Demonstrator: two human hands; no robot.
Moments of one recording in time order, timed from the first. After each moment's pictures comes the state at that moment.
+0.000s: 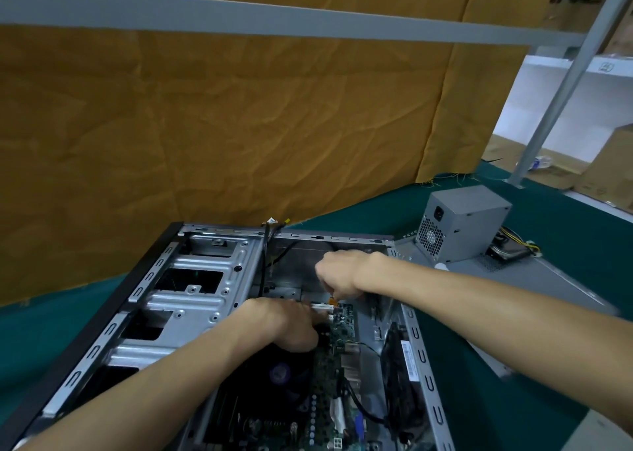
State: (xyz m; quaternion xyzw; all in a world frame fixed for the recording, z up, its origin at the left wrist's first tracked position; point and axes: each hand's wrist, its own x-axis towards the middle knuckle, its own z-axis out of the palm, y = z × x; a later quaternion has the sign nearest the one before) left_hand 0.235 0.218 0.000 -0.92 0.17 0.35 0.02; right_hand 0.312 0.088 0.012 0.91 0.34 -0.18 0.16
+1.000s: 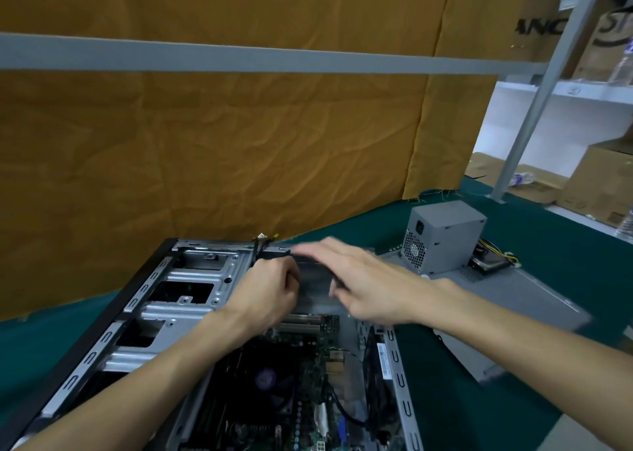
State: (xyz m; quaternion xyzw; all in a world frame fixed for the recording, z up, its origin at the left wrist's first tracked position) left_hand 0.230 0.232 0.023 -0.96 0.11 -0.10 -0.25; right_hand 0.224 0.031 0.079 0.91 0.39 -0.01 -0.16
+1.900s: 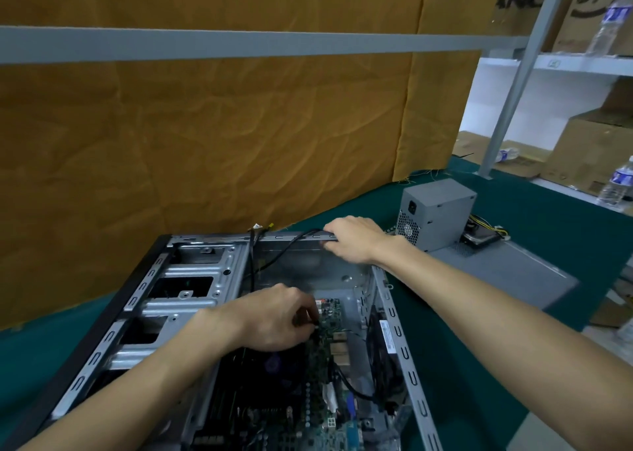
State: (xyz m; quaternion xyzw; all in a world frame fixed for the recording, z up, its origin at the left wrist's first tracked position) left_hand 0.206 0.237 0.024 -0.94 0.29 0.14 -0.12; right_hand 0.308 0.041 0.042 0.98 0.20 -0.01 -0.05
